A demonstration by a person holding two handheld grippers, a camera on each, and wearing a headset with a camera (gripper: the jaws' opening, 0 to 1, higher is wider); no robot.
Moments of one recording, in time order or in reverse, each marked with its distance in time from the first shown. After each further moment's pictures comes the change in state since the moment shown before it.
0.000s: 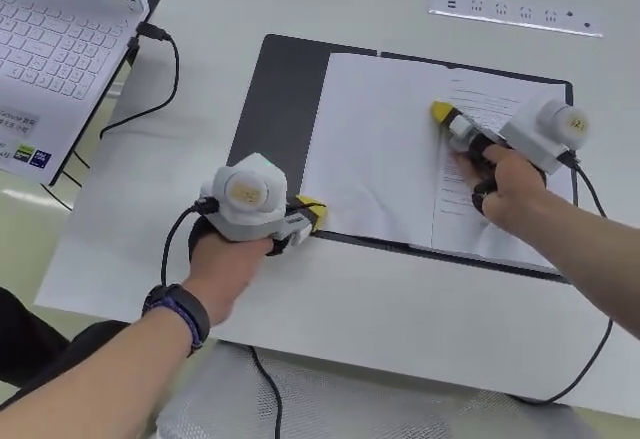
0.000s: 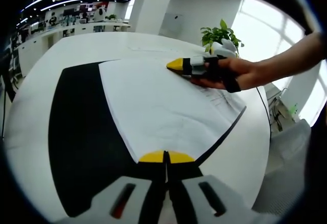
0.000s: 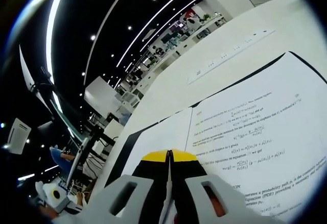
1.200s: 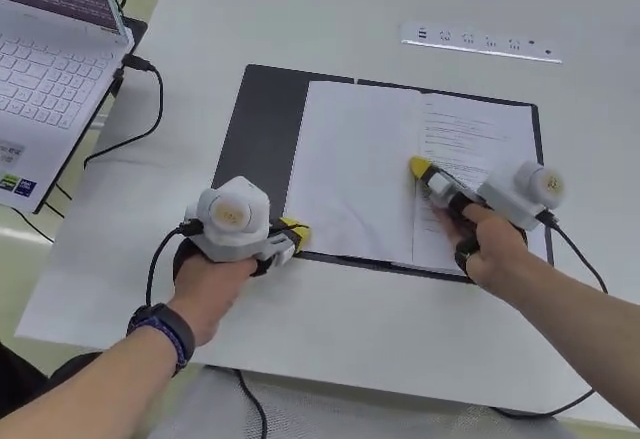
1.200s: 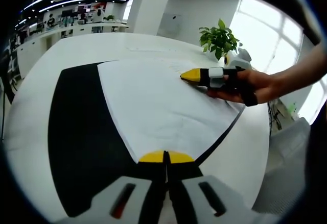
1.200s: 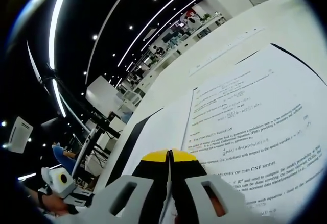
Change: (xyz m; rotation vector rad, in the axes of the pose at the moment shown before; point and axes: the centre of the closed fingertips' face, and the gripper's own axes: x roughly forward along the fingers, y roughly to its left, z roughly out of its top) left arm 0.001 0.000 -0.001 0.011 -0.003 -0.011; right arm -0.043 0.007 -0.032 0.007 0.003 0.009
